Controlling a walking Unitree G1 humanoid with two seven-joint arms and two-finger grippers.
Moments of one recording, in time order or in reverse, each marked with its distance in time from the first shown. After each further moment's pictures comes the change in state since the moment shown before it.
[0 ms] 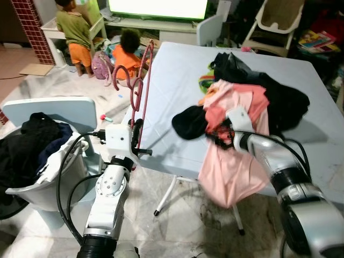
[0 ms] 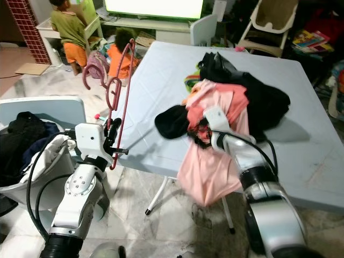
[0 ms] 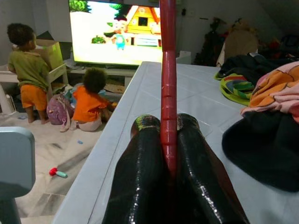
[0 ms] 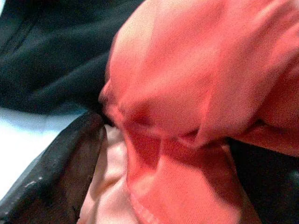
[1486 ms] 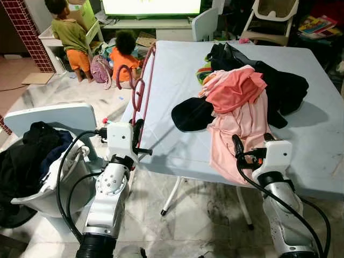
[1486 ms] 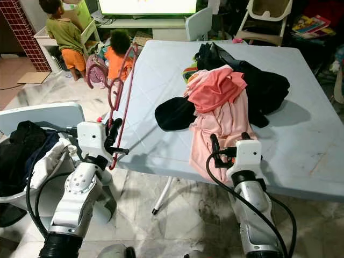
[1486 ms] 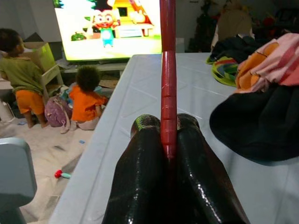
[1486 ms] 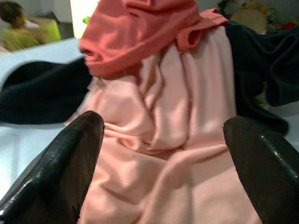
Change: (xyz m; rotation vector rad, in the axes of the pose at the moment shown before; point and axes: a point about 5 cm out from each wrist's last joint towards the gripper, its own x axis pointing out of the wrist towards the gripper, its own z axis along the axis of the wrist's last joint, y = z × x) left arm 0.002 0.001 0.000 0.032 0.036 -0.017; right arm -0.095 0.034 -0.063 0.186 -0.429 -0.364
